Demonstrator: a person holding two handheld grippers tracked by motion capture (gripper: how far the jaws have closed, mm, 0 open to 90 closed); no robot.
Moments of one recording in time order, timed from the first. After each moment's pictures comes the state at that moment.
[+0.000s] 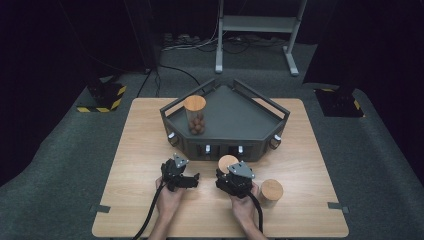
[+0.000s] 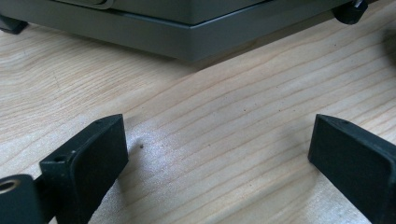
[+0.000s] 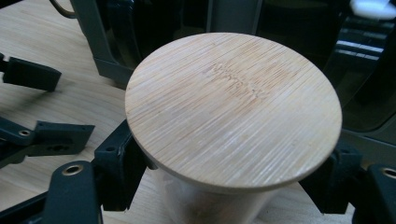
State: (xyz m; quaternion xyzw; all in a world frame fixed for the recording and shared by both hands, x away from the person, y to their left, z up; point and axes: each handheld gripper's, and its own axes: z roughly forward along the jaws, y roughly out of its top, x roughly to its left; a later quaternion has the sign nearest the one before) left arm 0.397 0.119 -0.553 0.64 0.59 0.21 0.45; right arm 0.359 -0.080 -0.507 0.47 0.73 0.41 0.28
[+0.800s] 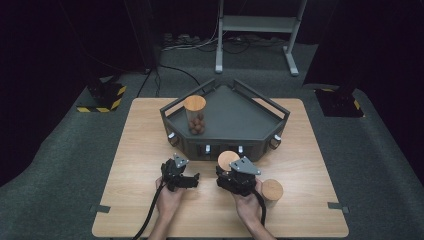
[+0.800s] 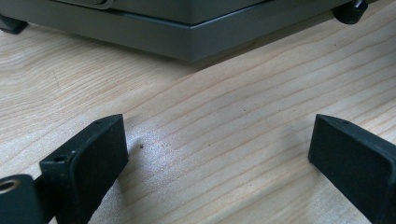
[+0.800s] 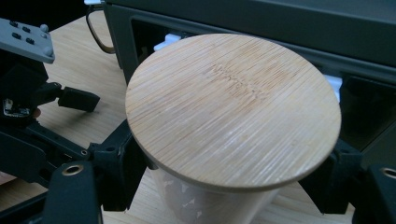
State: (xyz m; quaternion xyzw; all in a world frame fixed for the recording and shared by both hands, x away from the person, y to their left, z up) left arm 0.397 0.119 -0.553 0.64 0.58 0.21 0.45; right arm 0.350 -0.086 -0.464 0.44 0.74 0.43 0.27
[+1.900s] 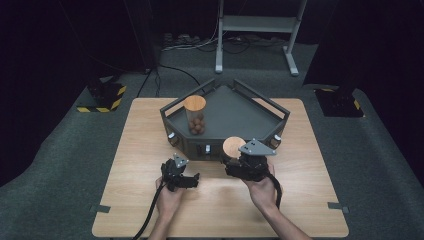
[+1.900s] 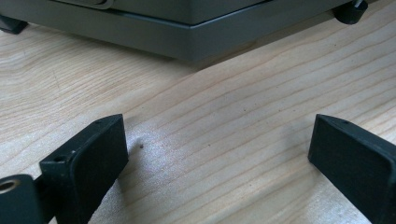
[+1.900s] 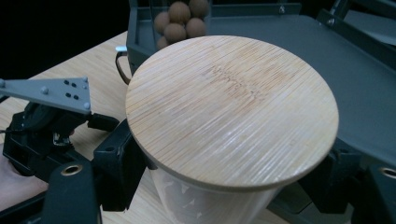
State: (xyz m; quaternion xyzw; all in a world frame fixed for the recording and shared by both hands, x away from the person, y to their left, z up) left arm 0.396 0.119 -0.553 0.64 0.58 0.21 0.45; right arm 0.366 -0.110 -0.395 0.38 0.77 0.45 0.24
